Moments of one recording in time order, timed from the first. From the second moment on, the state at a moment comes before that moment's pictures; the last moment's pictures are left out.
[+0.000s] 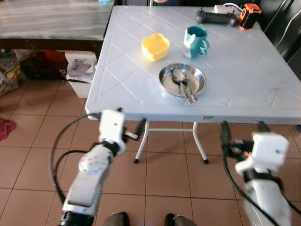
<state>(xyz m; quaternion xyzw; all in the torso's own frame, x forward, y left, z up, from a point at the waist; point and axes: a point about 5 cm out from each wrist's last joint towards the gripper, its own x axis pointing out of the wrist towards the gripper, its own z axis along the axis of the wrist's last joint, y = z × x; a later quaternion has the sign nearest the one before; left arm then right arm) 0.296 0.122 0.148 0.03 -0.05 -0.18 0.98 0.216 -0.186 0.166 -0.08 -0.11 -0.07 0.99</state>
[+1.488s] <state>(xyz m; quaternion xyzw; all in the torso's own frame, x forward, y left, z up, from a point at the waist) 0.298 0.120 0.162 0.00 -0.07 -0.17 0.98 0.195 -0.175 0.164 0.07 -0.09 -0.06 0.99</state>
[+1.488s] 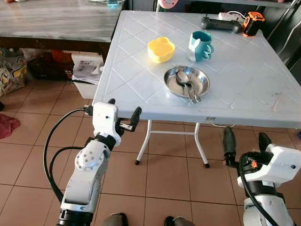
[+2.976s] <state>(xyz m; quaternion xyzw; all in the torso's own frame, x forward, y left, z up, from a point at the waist) 0.299 0.120 0.157 0.01 -0.07 -0.18 0.98 0.199 -0.172 0.162 0.07 -0.09 -0.05 0.99</state>
